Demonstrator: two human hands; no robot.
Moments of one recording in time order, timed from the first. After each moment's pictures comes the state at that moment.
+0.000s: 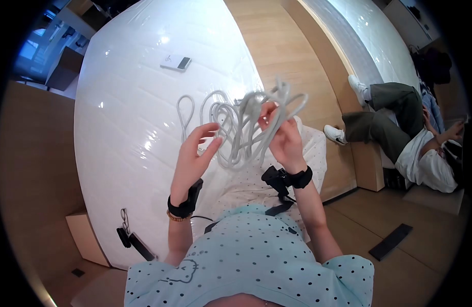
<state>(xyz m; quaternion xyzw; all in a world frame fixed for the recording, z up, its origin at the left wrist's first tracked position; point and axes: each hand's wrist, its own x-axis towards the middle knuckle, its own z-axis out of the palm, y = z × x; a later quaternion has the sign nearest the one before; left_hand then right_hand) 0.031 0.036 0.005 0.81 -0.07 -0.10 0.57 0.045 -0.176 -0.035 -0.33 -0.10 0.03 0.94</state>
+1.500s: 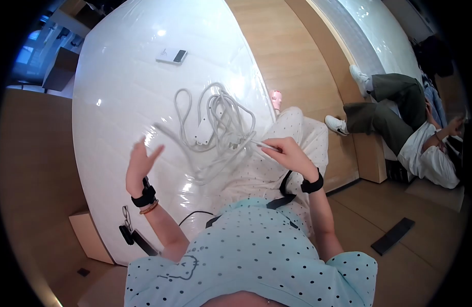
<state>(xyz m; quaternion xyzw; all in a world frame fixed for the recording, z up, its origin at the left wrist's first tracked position) 0.039 0.173 -0.032 0.99 0.09 -0.06 0.13 0.007 -0.215 -0.062 -0.80 -0.12 0.17 0.56</state>
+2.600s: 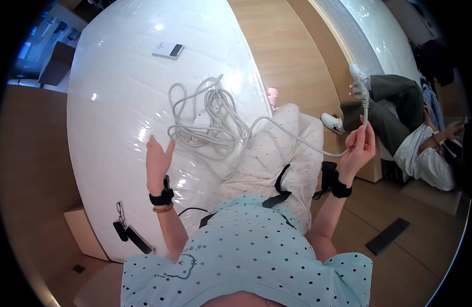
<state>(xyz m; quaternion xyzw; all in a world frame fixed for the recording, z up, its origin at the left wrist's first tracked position) 0.018 0.132 -0.082 0.96 0.16 -0.07 0.24 -0.013 -0.309 -0.023 -0.61 0.17 -0.35 0.69</state>
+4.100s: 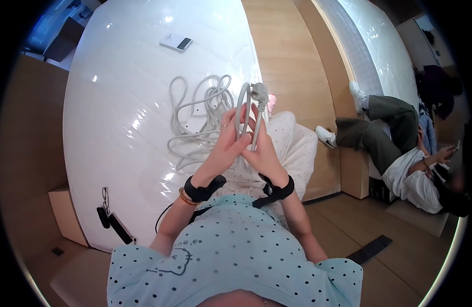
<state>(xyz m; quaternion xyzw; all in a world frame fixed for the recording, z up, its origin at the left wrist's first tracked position) 0.020 -0.031 -0.040 0.68 -0.16 -0.10 0.71 0.012 -0.161 -0.042 -0.75 -0.12 0.02 0.65</state>
